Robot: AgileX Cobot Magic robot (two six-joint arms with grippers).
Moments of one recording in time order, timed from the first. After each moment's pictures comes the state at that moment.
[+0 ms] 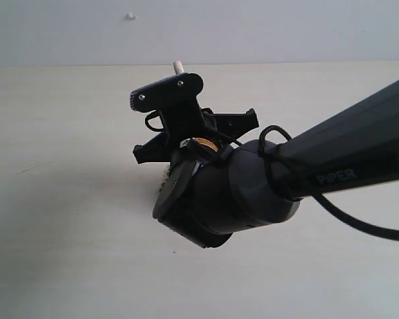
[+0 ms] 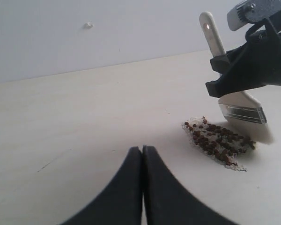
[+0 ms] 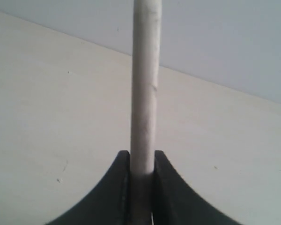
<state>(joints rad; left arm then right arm) -0.41 0.02 0.00 -0.56 0.32 0.54 1.04 2.04 -1.05 1.36 -0.95 -0.96</state>
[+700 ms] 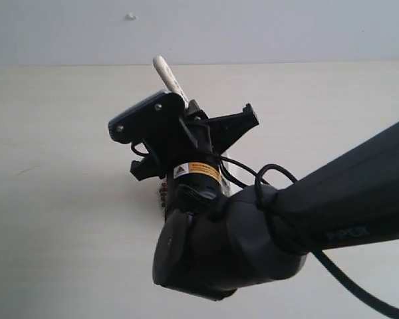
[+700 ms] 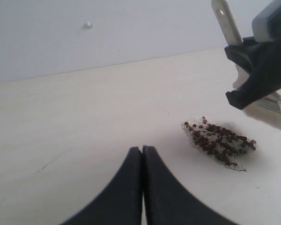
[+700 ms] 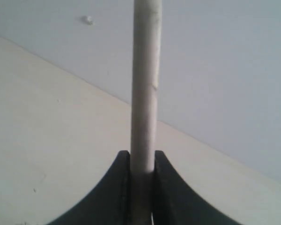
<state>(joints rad) -0.41 0.02 0.00 -0.56 0.32 0.54 1.15 2.03 -0.95 1.27 -1.19 -1.03</state>
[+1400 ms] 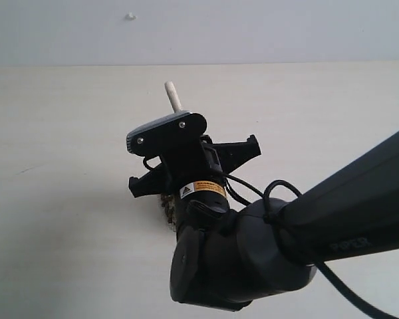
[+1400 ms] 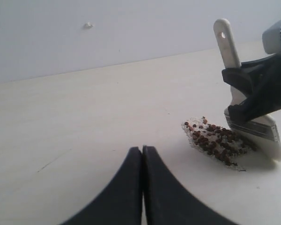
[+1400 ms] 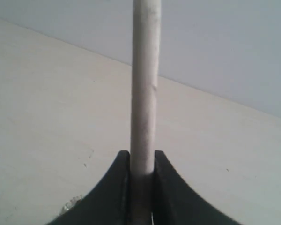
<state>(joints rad) -0.41 0.02 0.00 -0.56 0.32 0.54 1.15 2.04 -0.89 1.21 -1.09 -0.74</state>
